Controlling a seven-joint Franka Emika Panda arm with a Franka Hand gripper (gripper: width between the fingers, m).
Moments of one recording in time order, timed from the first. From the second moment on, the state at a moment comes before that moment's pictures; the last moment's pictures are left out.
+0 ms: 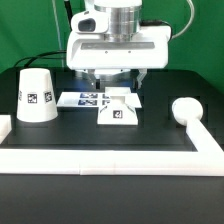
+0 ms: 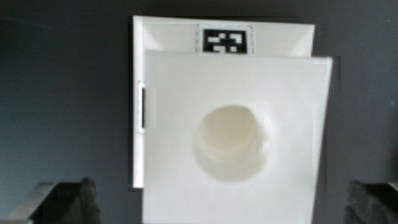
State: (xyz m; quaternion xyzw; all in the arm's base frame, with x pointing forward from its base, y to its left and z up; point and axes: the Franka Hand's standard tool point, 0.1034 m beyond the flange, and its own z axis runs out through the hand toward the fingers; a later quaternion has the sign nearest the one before) arm 0.433 0.011 0.064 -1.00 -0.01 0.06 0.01
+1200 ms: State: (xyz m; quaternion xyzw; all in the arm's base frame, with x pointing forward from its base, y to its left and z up) arm 0.423 0.016 0.046 -1.00 -0.02 0.07 0.01
